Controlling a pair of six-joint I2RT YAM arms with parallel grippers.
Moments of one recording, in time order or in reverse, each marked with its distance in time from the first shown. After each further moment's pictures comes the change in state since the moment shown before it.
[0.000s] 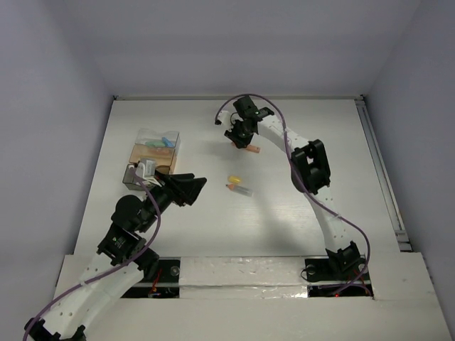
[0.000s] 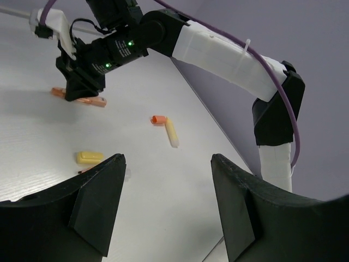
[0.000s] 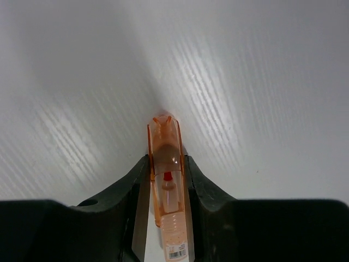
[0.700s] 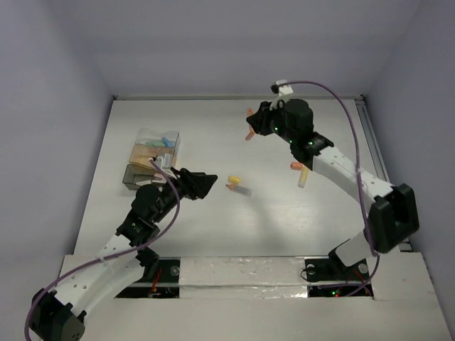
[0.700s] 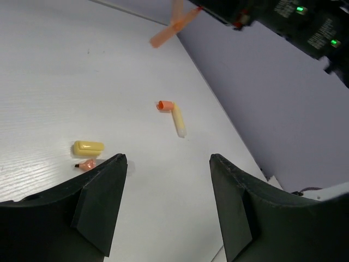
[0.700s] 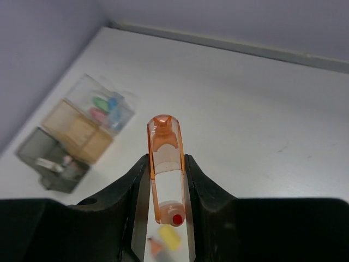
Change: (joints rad) left arm 0.000 0.229 -0.098 0.256 0.036 -0.052; right arm 0.000 -0.924 -0.967 0.863 0.130 0.872
